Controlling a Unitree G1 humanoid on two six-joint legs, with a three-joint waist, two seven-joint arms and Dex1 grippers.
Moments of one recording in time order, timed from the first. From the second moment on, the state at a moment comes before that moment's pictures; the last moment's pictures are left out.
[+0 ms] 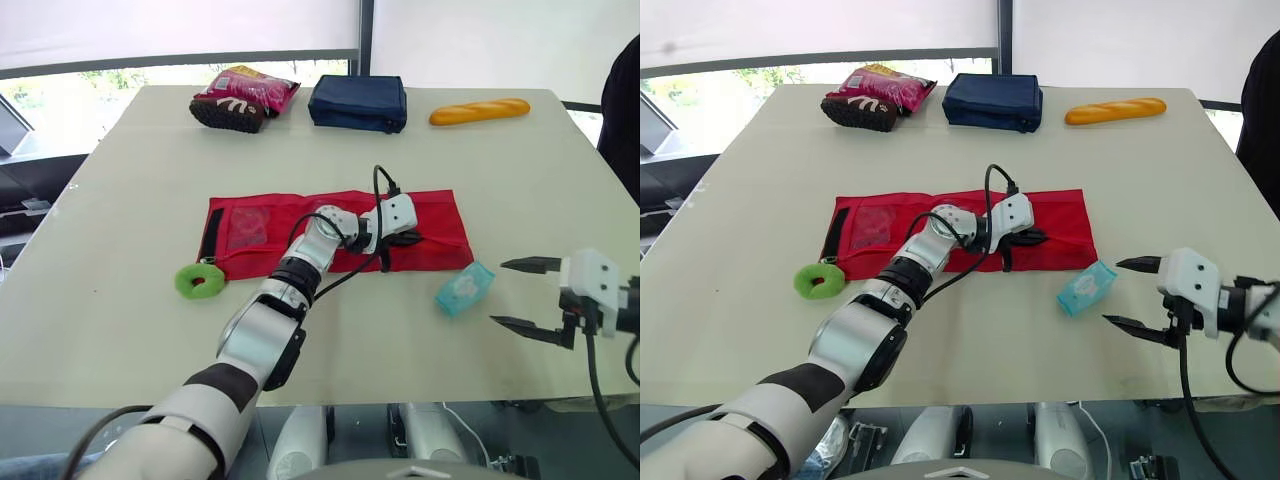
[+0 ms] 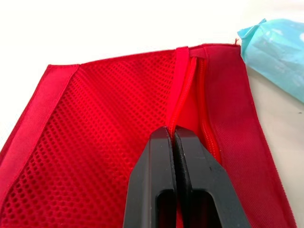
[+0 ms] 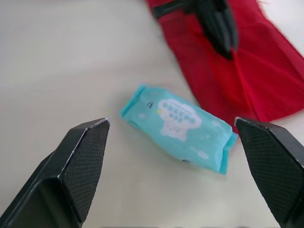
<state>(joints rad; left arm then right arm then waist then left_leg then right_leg) -1.02 0.07 -0.25 0.99 0.15 -0.16 -0.98 -0.11 -1.02 -0.11 -0.22 0.36 0.15 1.21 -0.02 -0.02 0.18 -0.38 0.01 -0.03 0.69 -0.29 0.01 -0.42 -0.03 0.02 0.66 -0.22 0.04</state>
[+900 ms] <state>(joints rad) -0.96 0.05 -0.26 0.87 0.15 -0.10 -0.96 -0.55 -0.93 0.28 0.24 0.07 -0.08 1.57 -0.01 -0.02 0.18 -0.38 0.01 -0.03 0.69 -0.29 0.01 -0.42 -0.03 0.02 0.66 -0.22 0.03</state>
